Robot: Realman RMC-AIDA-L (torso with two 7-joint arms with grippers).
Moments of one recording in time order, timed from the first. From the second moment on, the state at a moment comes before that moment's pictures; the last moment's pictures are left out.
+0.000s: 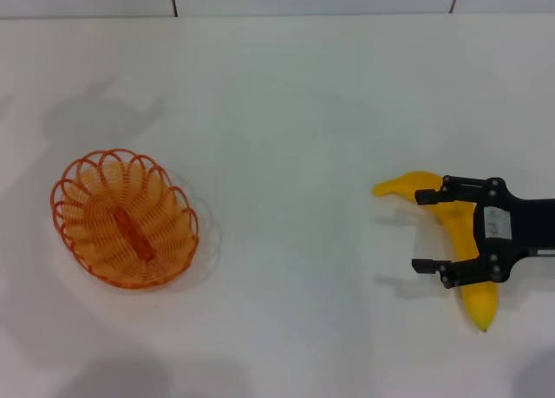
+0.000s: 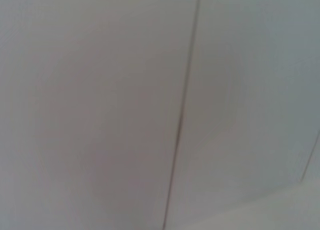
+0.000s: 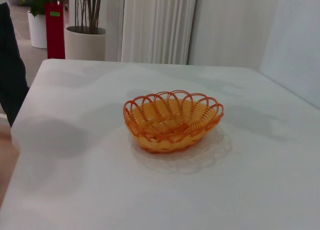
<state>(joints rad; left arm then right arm) -0.64 -1.93 0.33 1.25 2.25 1.61 -2.03 0.51 2.01 -0.39 -0.57 -2.37 -1.73 0.80</state>
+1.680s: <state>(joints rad) -0.79 -2.03 0.80 0.98 2.79 1.44 -1.87 0.52 2.01 -0.39 -0.56 -2.35 -1.72 0.80</state>
